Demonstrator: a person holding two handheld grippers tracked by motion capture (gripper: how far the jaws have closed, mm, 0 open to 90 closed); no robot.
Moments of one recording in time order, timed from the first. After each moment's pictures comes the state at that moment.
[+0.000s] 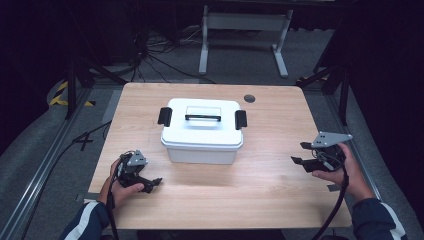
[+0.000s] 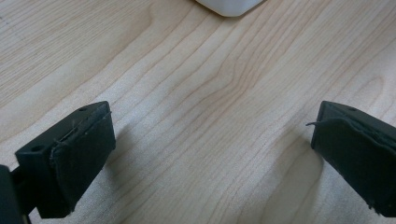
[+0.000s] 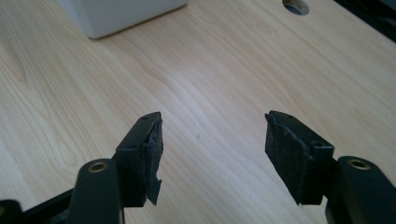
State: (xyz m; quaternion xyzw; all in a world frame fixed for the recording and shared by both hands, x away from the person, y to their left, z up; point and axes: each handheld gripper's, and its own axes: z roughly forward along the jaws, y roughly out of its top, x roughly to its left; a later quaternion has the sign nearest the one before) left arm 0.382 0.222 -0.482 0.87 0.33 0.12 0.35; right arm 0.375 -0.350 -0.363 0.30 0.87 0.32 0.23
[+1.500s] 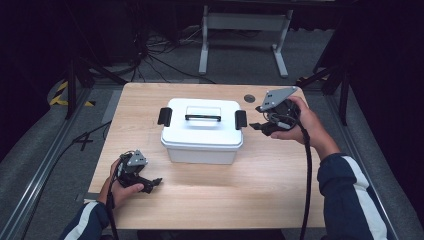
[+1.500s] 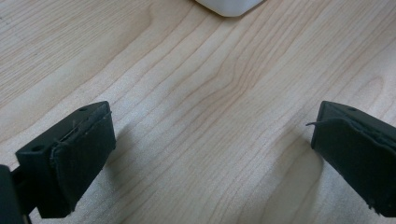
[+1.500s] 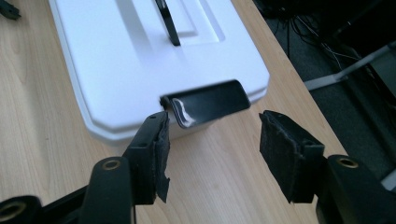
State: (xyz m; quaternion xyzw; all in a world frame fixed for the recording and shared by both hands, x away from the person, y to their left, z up) left arm 0.382 0.222 -0.482 0.87 0.33 0.12 0.35; right arm 0.436 -0.213 -0.270 0.15 0.92 0.29 0.23
